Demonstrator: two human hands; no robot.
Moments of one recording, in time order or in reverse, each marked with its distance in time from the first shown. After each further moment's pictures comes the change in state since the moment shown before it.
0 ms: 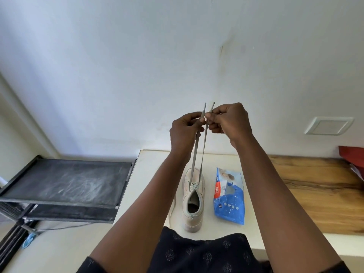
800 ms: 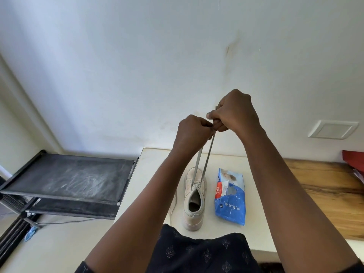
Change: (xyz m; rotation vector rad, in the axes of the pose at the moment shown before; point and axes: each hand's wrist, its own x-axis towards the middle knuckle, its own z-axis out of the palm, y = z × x) left_hand -0.008 0.019 -0.002 0.555 -0.126 0.062; right_hand 0.008 -0.030 0.001 -0.478 -0.042 -0.040
